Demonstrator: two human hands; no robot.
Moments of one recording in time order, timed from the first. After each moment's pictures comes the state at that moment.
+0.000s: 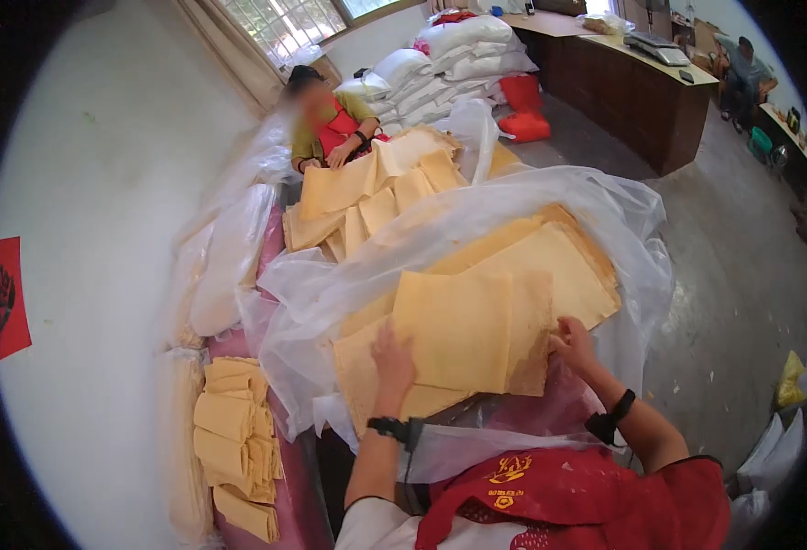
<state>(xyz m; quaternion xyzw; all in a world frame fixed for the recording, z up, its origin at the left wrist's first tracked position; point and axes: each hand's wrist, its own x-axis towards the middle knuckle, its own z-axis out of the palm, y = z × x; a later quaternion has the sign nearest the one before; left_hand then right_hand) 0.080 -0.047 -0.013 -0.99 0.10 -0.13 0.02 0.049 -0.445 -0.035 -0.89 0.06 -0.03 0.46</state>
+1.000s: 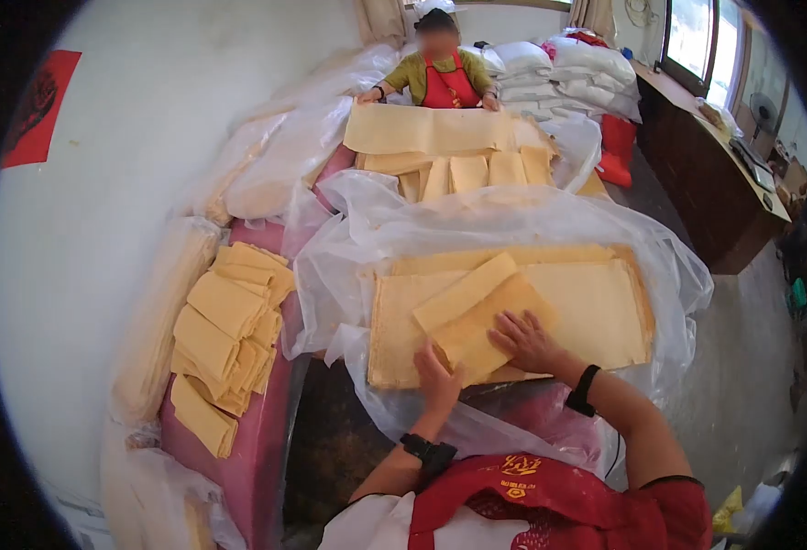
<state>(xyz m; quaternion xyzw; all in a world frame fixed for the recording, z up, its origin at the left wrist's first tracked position) -0.027 -0.088 -0.026 -0.79 -0.14 -0.26 -0.54 0.106 -0.293 -0.008 -0.82 -0.56 -0.10 0.04</state>
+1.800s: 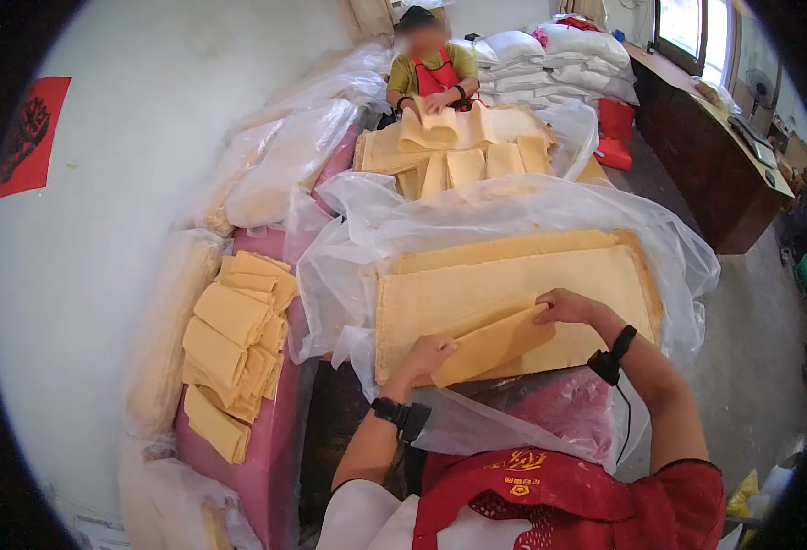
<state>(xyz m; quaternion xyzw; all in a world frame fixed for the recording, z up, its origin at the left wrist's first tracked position) 0.017 -0.006 0.006 -0.92 0.04 0.14 -0.36 0.185 -0.328 0.021 -0.84 -0.43 0.25 0.21</state>
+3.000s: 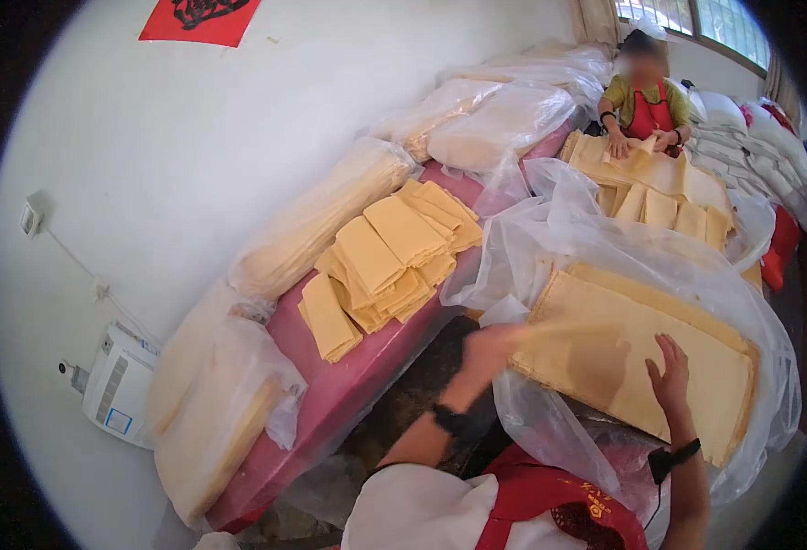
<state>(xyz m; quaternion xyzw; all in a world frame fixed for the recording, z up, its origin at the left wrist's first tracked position) -0.110 0.063 0.048 -0.93 -0.12 -0.26 -0.23 0.122 -0.279 0.034 -0.86 -0.43 -0.09 0.27</state>
